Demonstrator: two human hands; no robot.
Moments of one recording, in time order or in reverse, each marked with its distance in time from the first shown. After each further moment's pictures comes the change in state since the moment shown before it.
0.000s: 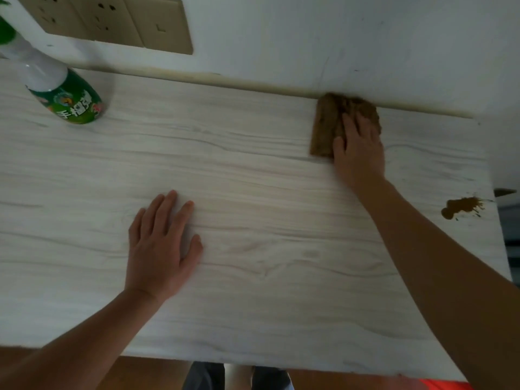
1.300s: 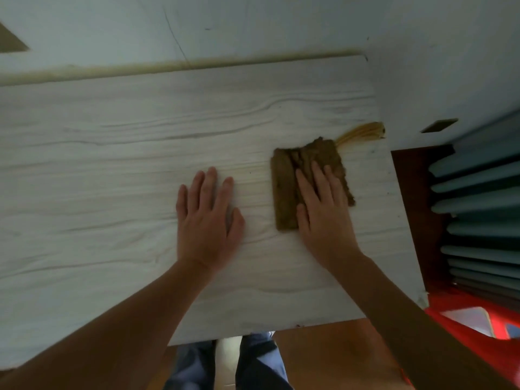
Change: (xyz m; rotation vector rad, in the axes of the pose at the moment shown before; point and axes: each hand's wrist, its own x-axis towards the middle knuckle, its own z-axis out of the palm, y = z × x) left_hand 0.024 0.254 0.042 -0.046 -0.137 0.177; right_hand -0.188 0.155 -0.034 0.040 -0.044 -0.109
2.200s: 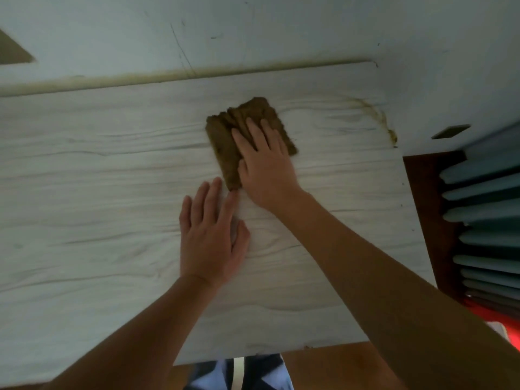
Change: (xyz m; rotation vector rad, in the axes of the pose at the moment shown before) left_hand 0.001 -0.003 0.004 0.042 0.044 0.010; right_hand 0.129 -0.081 0.017 0.039 -0.063 -0.170
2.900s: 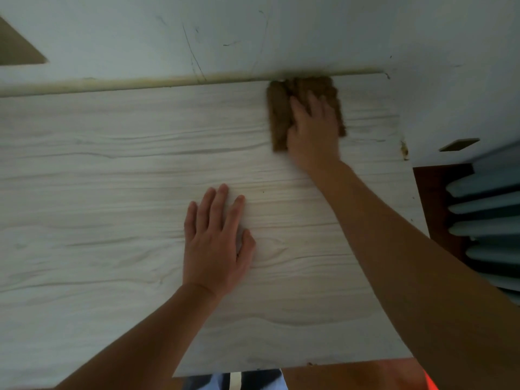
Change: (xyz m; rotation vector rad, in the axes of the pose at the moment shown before) left_hand 0.001 -0.001 0.000 -0.021 0.005 0.002; right_hand 0.052 0.060 -0.031 -0.004 0.121 0.256
